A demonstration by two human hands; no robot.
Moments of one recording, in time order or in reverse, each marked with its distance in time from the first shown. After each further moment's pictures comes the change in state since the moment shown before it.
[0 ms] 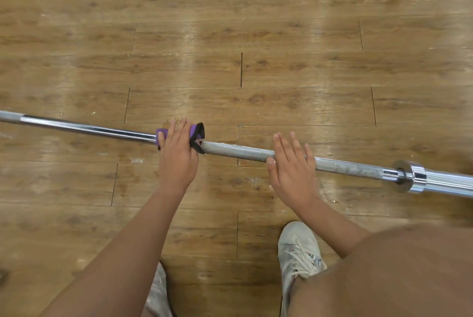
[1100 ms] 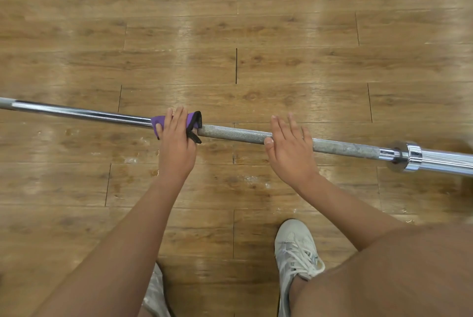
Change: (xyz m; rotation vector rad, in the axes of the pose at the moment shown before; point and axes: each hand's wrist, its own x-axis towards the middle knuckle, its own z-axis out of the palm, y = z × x) left_hand 0.022 0.009 0.008 -0.061 0.014 -0.025; right_hand 0.043 0.006 -0.019 0.003 -0.114 0.012
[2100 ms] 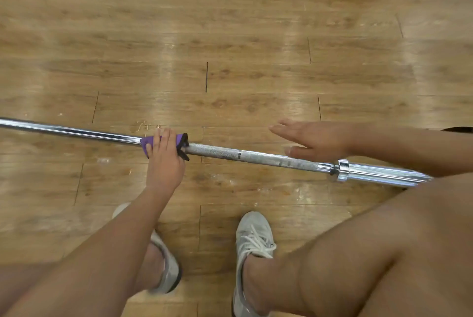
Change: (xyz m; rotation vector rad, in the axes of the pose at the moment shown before) left_hand -0.055 0.044 0.021 0.180 -0.114 -0.031; right_hand -0.028 0.090 -0.201 -0.182 -0.727 -0.422
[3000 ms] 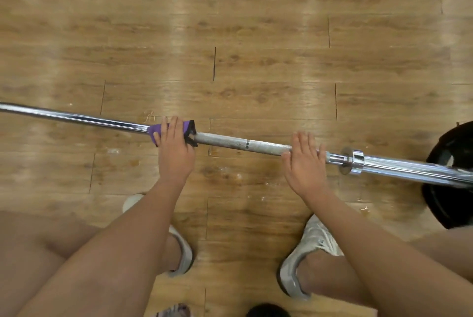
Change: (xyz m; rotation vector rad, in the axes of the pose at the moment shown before) left_hand 0.019 0.017 0.003 -0.048 0.078 -0.064; right_hand 0.087 -0.012 0.145 0.311 0.563 0.588
